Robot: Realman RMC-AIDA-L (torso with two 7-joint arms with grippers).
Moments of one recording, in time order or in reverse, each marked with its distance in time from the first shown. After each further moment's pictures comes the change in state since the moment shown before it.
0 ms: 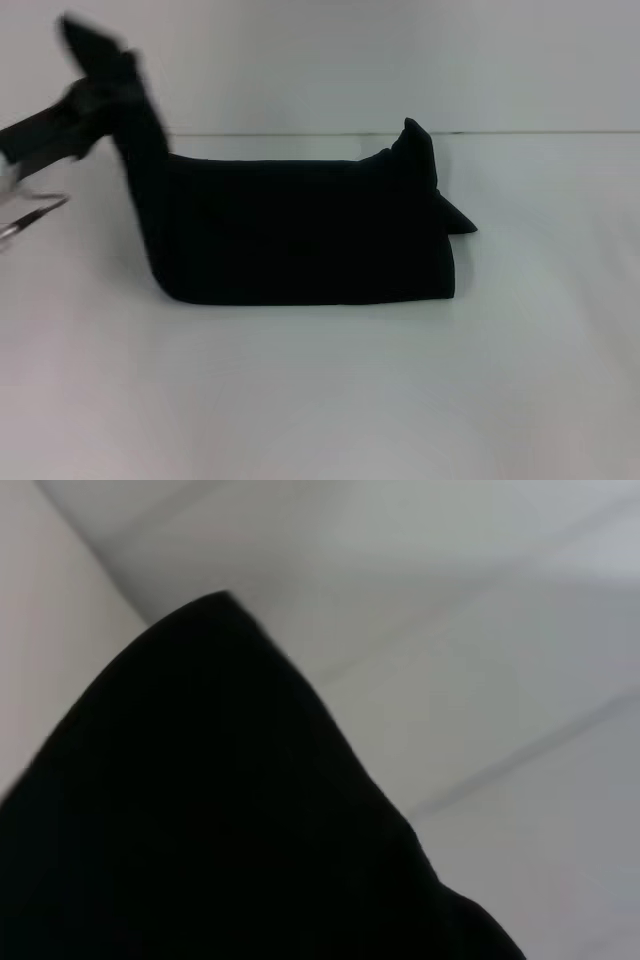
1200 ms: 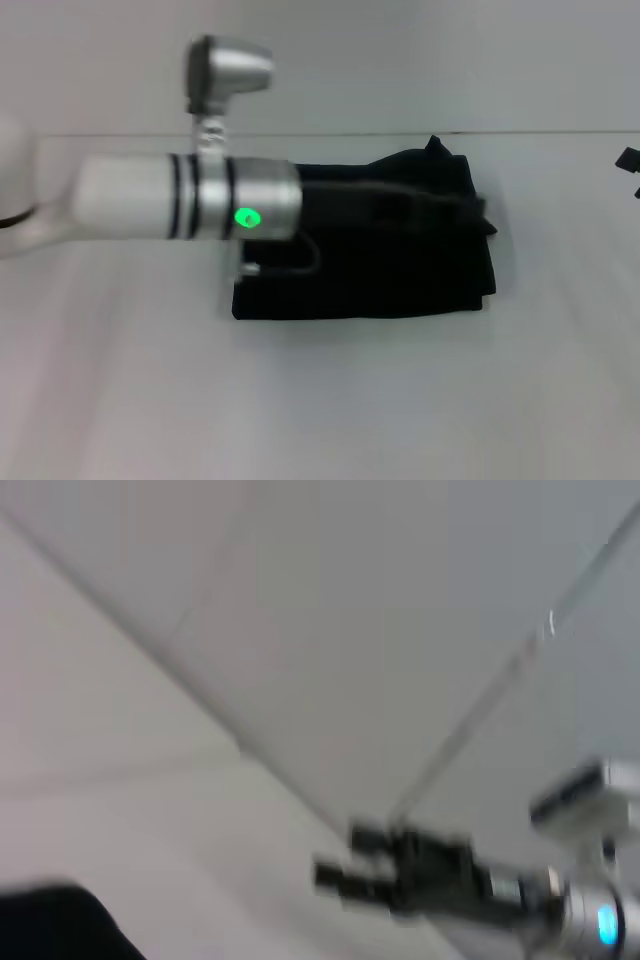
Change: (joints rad) left arm -0.195 -0.101 0.718 -0.037 -0.165 -0.014 0.243; right arm 0.009 0.014 -0.052 0.005 -0.002 -0.003 -0.006
